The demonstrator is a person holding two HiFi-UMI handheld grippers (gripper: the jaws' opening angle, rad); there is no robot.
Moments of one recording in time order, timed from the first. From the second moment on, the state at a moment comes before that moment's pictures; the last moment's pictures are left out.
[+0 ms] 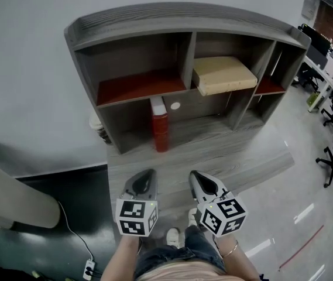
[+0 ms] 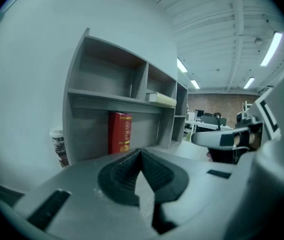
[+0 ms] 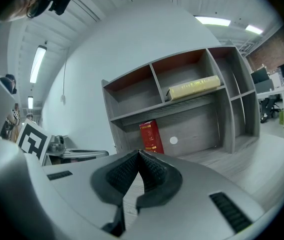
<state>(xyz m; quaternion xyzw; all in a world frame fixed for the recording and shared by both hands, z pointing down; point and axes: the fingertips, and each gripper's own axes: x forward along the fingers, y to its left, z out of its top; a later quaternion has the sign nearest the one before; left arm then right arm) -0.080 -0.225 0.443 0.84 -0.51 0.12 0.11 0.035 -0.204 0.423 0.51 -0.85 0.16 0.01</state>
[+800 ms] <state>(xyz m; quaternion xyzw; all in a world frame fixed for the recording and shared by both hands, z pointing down) -0.077 -0.216 0.431 0.86 -0.49 0.10 0.12 0.037 -0.200 0.407 0.51 -0.85 0.13 0.01</state>
